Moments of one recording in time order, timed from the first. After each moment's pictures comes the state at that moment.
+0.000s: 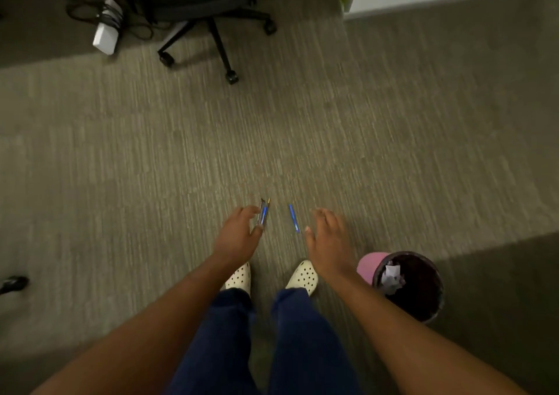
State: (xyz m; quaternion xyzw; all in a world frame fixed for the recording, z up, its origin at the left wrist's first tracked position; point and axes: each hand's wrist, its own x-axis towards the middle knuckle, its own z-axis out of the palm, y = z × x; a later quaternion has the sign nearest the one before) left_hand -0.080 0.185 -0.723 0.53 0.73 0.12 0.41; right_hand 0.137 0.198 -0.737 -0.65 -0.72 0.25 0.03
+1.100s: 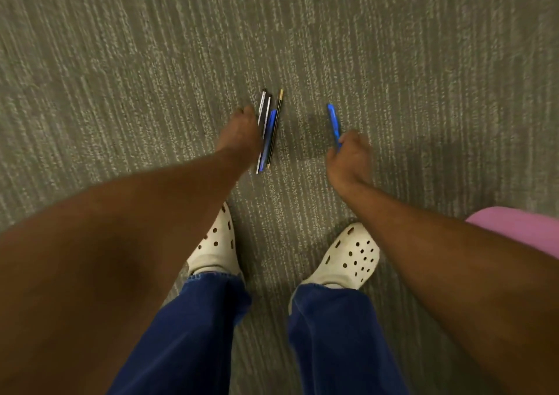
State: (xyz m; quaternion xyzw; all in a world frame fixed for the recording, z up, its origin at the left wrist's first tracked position) left_hand -0.108 0.249 -1.353 0.55 0.75 -0.07 0.36; right_hand 0.106 0.231 -1.330 -0.77 -0.55 0.30 -0.05
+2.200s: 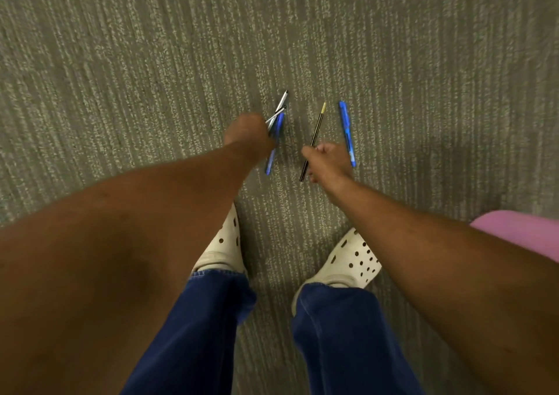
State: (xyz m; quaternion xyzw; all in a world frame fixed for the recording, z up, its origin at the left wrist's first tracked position) left_hand -0.114 0.249 -1.360 0.51 0.76 -0.13 0.39; right_hand 0.060 0.219 -1.338 -0.78 -0.33 0.53 0.05
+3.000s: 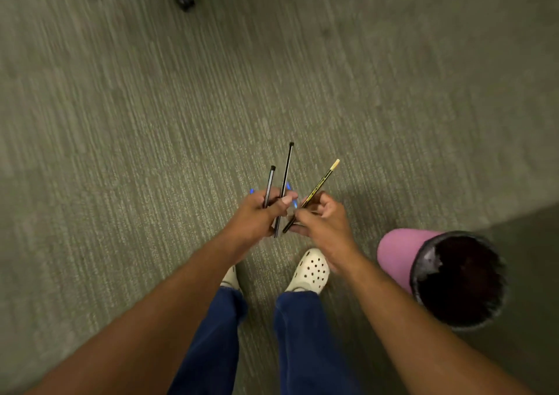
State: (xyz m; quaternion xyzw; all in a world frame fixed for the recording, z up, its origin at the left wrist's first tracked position) left_hand -0.035 0.239 -0.949 0.32 0.60 0.23 0.70; right_hand 0.125 0.234 -0.933 -0.66 -0.24 0.65 0.28
